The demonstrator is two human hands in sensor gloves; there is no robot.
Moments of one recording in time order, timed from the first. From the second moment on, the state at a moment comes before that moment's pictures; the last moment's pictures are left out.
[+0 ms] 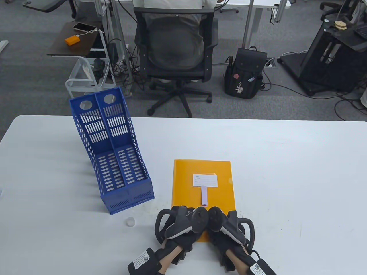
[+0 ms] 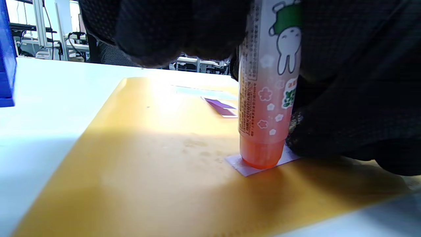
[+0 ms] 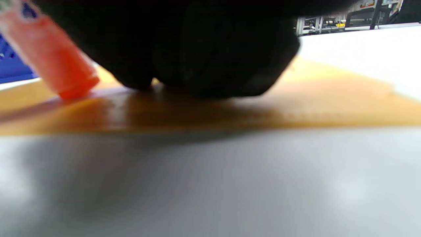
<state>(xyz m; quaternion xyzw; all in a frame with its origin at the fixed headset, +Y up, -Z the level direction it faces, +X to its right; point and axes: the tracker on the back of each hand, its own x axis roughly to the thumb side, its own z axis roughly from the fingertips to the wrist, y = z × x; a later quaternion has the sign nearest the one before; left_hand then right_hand) -0.025 -0.730 -0.302 -0.05 -0.18 0.06 0.98 0.113 -0.766 -0.303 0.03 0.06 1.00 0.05</state>
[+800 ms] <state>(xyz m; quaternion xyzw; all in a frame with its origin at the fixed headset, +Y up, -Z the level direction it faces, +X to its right) -0.096 -0.763 -0.310 -0.14 -0.13 0.21 0.96 0.099 -0.765 -0.298 0.04 0.04 1.00 -0.01</state>
